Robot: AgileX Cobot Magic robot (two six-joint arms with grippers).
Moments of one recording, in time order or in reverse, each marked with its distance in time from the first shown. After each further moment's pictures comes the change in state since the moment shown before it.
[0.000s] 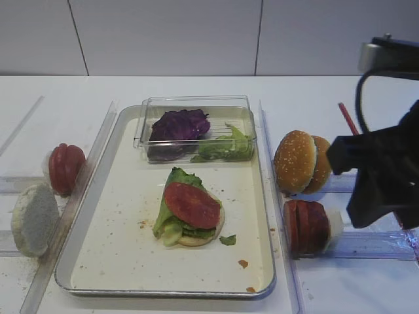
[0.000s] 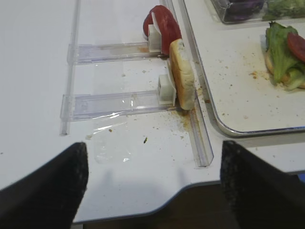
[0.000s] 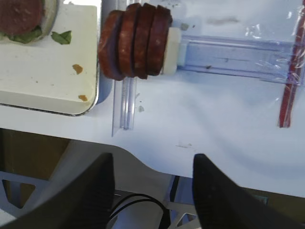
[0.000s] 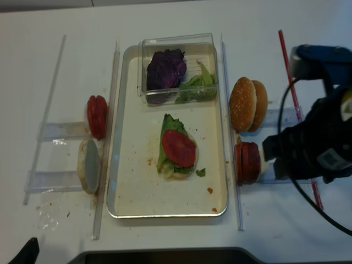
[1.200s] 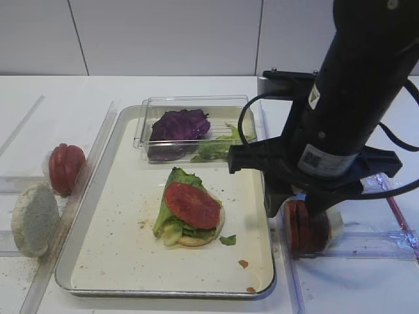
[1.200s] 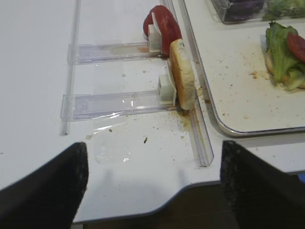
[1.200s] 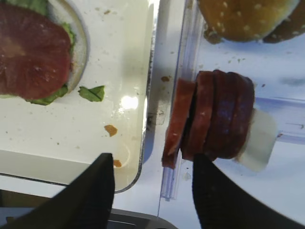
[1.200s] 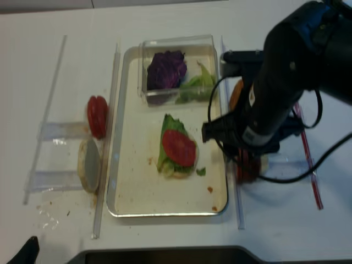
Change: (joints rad) left arm 0.000 0.000 0.000 0.000 0.000 0.000; right arm 0.123 0.371 -0.140 -0.030 -0.170 0.106
